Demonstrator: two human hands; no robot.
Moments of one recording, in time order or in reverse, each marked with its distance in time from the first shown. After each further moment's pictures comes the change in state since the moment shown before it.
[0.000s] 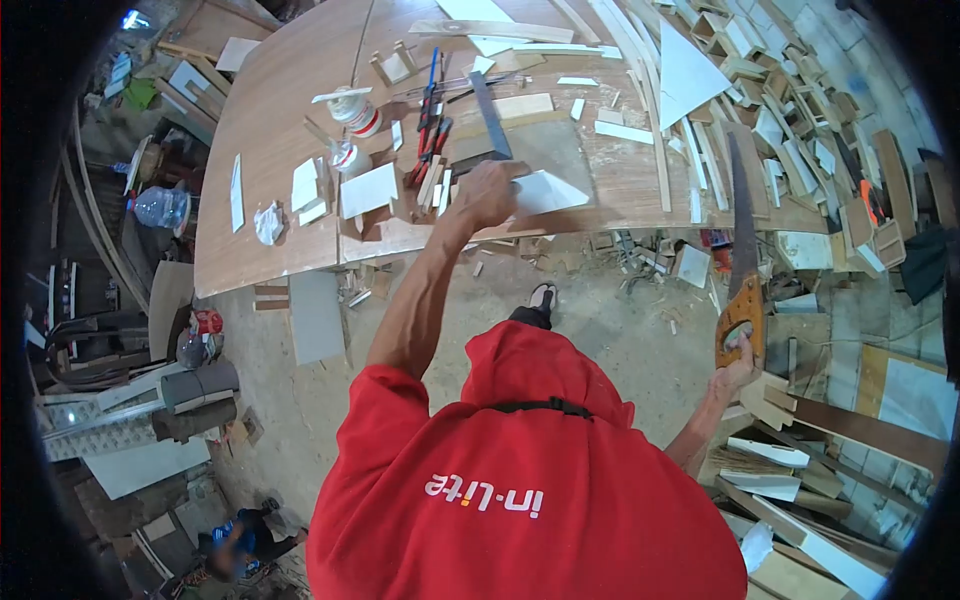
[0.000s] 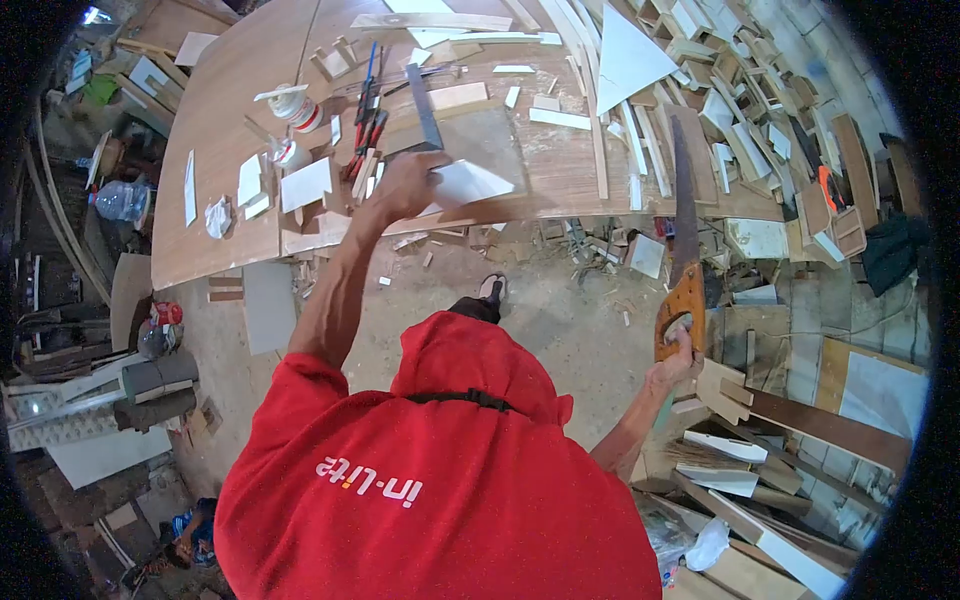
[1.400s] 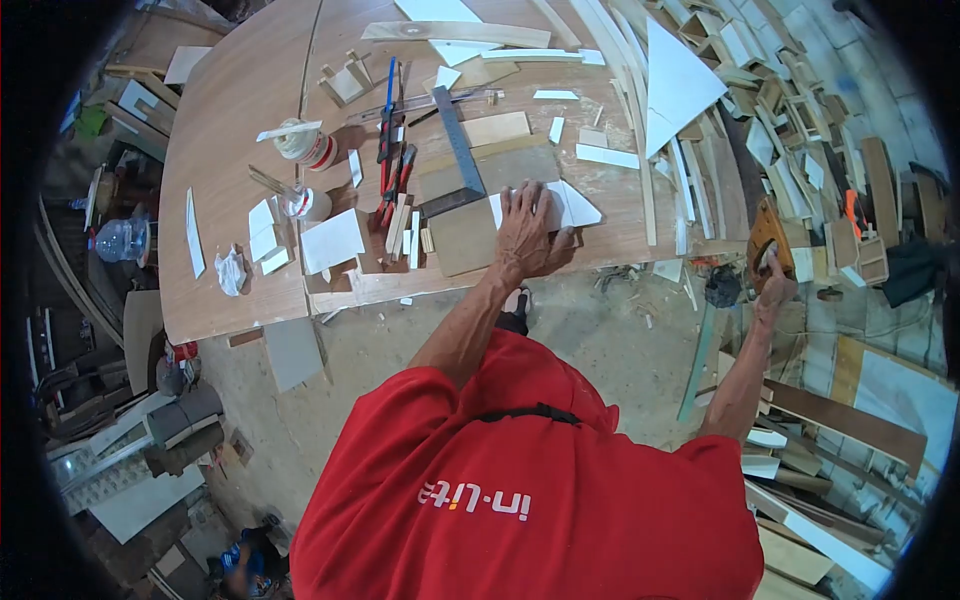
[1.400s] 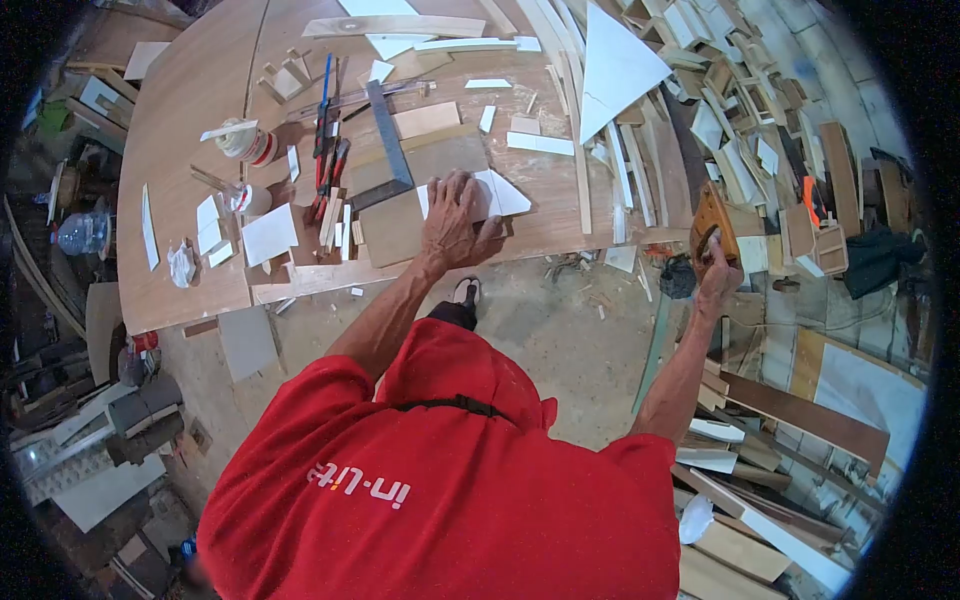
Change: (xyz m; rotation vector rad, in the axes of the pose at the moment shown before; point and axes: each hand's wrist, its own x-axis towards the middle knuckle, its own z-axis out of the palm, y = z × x) left_hand 0.058 -0.003 0.124 -0.001 0.337 0.158; right_hand 0.166 -0.027 0.129 -0.394 -0.206 -0.189
